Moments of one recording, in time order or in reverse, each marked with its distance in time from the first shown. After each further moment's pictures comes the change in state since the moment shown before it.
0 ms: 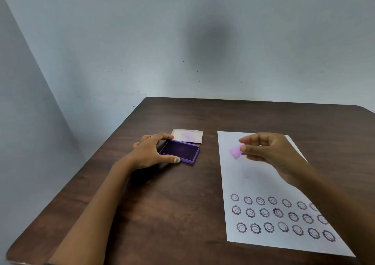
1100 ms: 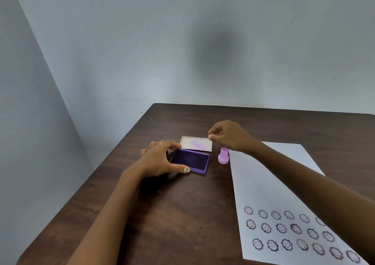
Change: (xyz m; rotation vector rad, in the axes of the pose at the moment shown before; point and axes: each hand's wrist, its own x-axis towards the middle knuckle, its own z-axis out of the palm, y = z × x) left_hand 0.004 -0.003 -0.001 0.063 0.002 0.025; right_hand 0.093 -0.028 0.083 -0.687 -0.177 -0.285
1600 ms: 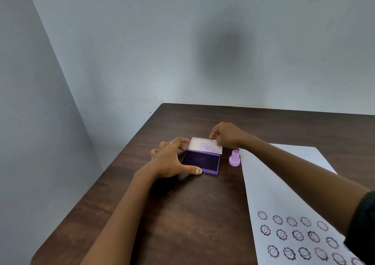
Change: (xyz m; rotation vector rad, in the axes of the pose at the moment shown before) left_hand 0.007 -0.002 0.004 -0.002 0.034 0.020; right_hand 0.041 0.001 0.020 -0.181 -0.204 0.050
